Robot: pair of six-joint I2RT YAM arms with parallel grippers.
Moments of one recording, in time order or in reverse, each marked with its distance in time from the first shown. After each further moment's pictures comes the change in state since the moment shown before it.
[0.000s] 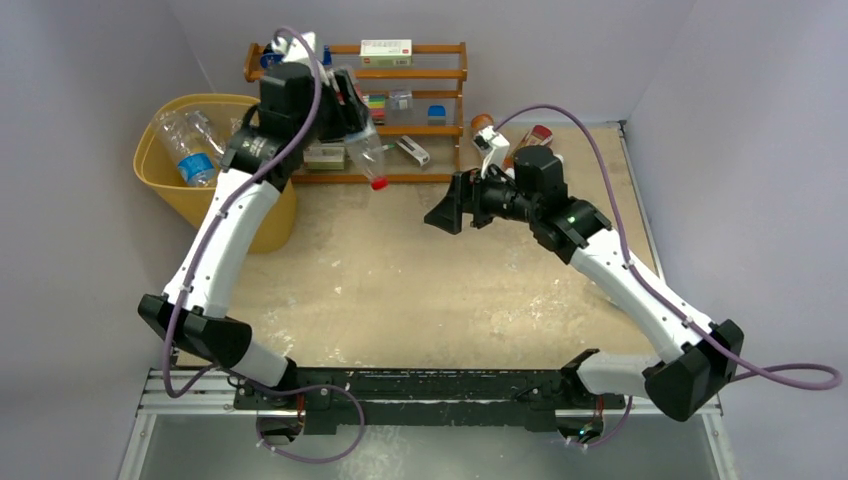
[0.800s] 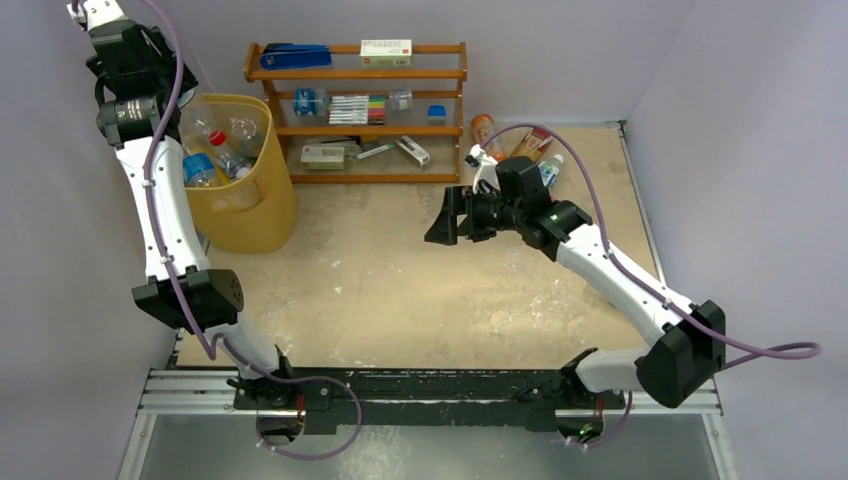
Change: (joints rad) left arm 0.657 0.220 0.444 -0.124 -0.216 0.227; right arm 0.000 0.043 -0.064 -0.093 0.013 0.068
